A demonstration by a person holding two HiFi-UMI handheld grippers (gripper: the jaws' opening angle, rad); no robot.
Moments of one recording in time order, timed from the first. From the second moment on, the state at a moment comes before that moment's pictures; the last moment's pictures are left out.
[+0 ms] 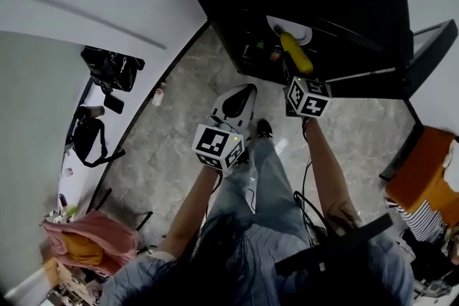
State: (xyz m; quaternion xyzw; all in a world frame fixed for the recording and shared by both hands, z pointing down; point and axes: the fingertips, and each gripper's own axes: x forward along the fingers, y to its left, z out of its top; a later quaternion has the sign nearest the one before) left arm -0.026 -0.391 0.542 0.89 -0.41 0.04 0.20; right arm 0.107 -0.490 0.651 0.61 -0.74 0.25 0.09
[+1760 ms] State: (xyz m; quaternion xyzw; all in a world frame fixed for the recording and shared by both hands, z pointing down) left arm -0.055 -0.401 0.573 0.87 -0.43 0.06 0.22; right arm 0.124 -0.598 0.706 0.59 -0.73 0.18 0.28
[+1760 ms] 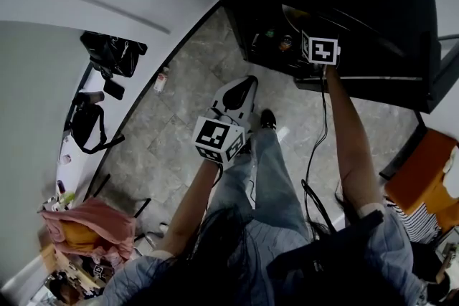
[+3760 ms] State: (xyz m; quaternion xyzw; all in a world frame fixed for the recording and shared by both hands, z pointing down) left arm -0.041 -0.341 0.452 0.89 -0.42 0.02 0.17; right arm 0.067 -0.411 0.466 0.55 -0.81 0.22 0.01
